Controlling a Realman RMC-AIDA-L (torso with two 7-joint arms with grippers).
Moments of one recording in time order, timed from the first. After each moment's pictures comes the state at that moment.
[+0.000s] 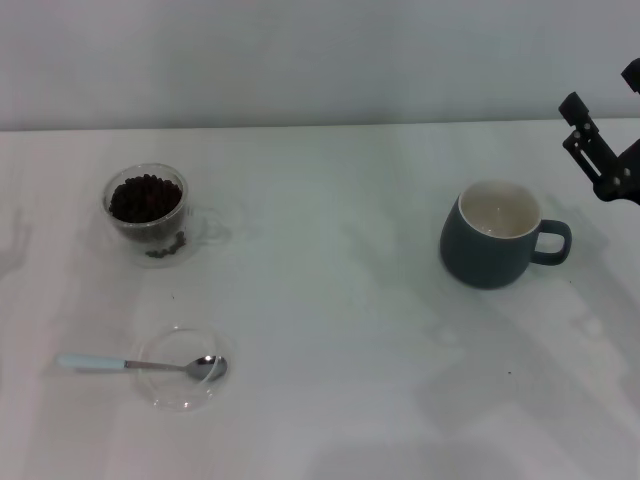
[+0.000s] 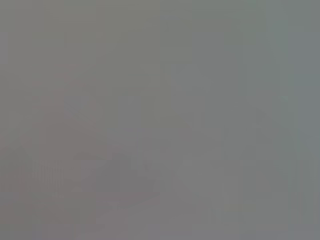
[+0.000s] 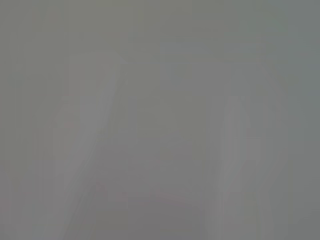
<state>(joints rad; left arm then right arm) -0.49 -2.08 0.80 -0.01 0.41 1.40 -0.17 0.33 2.01 -1.85 -0.17 0.14 -1.57 0.18</state>
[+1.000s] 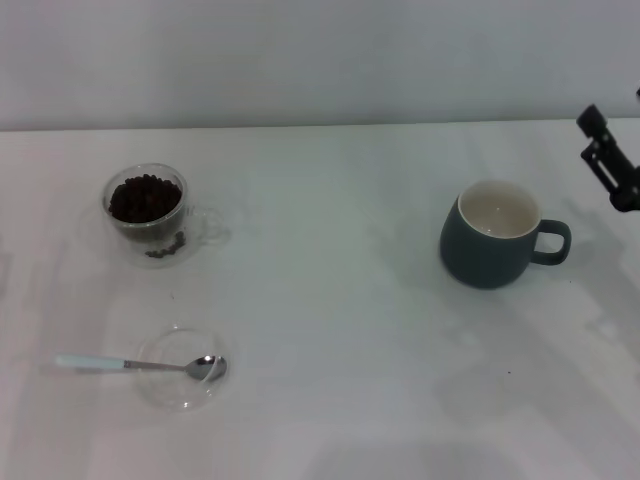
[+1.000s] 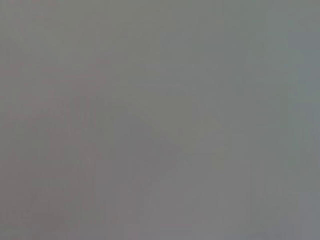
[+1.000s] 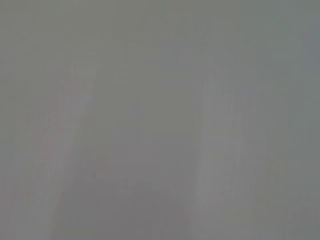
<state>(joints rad) -0.43 -2.09 0.80 -0.06 0.41 1.42 -0.17 0.31 2.01 -1.83 -0.15 0.15 -1.54 0.28</state>
